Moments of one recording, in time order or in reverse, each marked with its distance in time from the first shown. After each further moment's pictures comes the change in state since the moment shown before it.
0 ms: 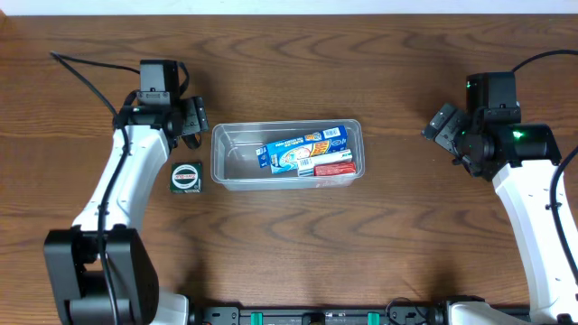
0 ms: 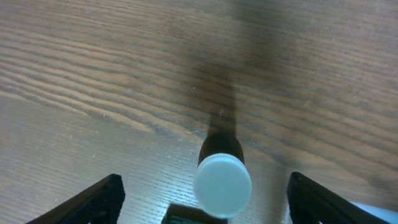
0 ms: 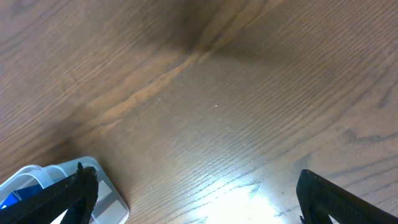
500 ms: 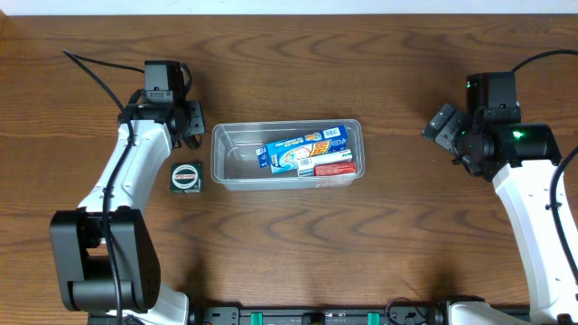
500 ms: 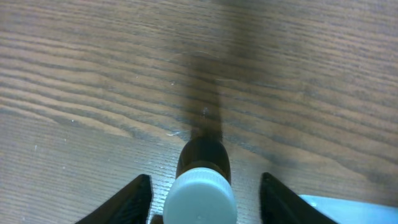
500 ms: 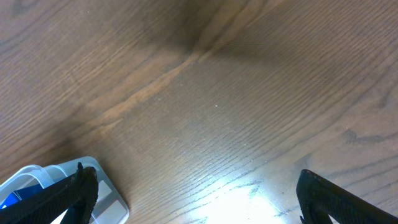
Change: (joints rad) left arm 0.006 0.058 0.000 0.029 0.068 0.027; right arm 0.000 0.000 0.000 0.000 0.000 0.000
